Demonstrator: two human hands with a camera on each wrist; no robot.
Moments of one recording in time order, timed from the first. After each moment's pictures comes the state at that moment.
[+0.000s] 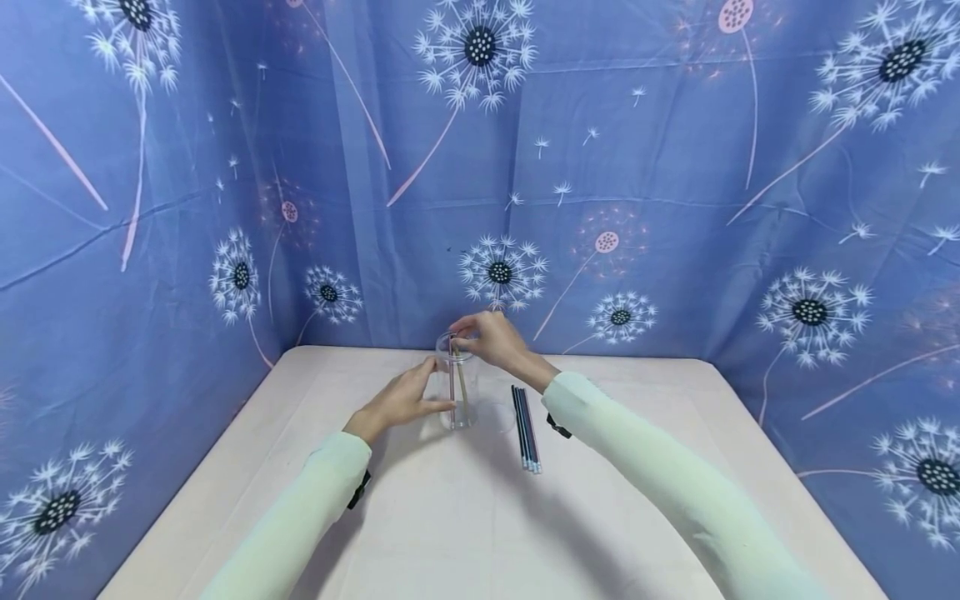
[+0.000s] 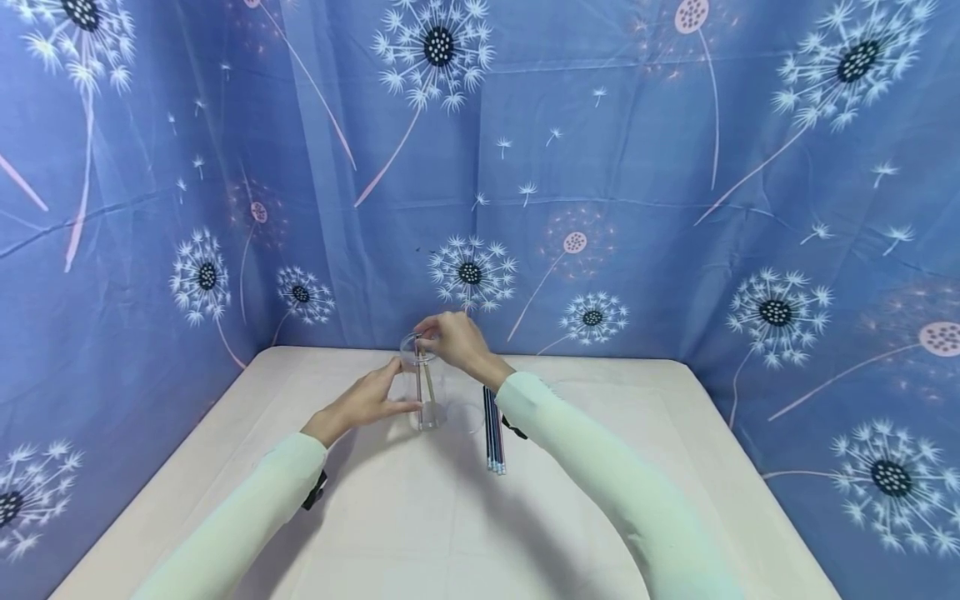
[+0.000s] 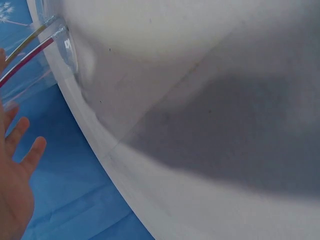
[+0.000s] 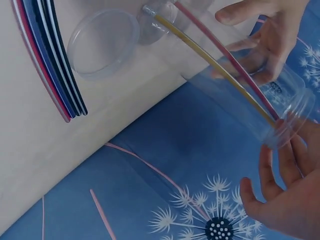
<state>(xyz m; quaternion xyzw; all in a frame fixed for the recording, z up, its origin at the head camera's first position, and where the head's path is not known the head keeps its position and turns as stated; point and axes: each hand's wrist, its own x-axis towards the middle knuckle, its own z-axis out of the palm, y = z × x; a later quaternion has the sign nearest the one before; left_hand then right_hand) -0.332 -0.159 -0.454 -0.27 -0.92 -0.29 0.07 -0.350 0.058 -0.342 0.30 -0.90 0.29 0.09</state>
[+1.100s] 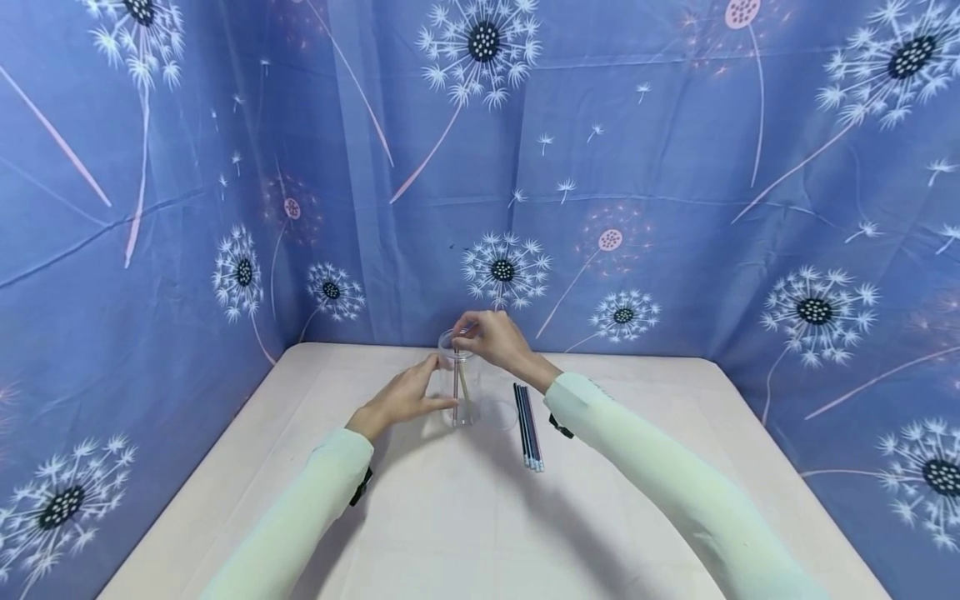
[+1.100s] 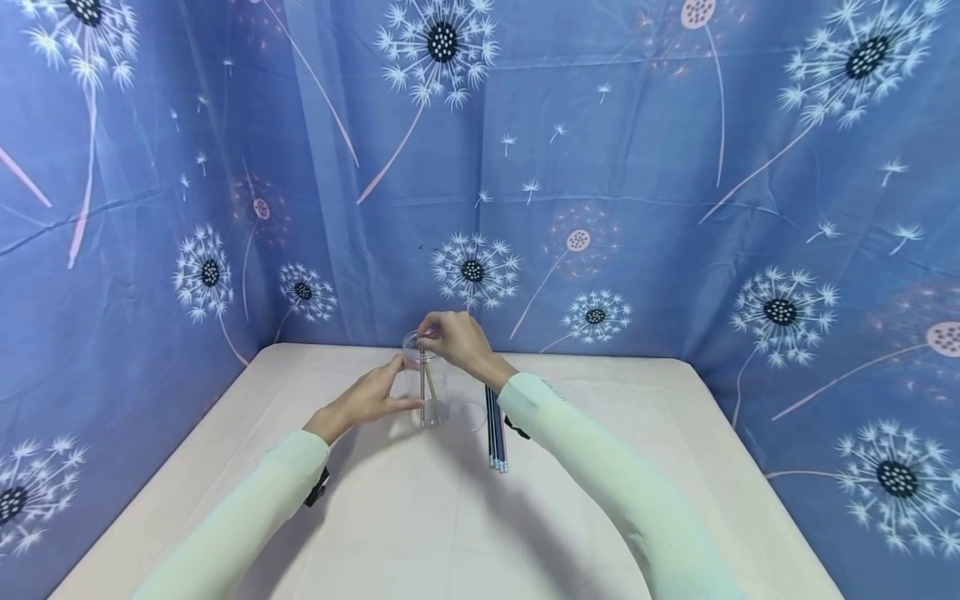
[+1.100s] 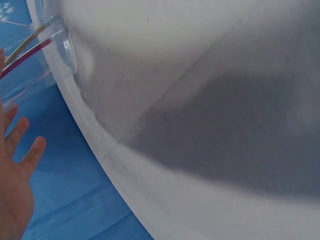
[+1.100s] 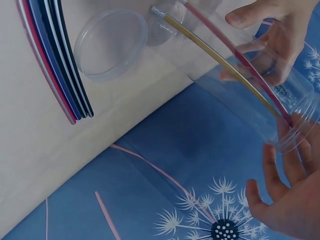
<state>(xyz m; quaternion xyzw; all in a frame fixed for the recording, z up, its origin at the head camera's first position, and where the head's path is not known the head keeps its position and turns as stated) -0.331 -0.160 -0.453 -0.27 -0.91 -0.30 0.06 -0.352 0.057 -0.349 0.30 -0.90 0.31 0.10</state>
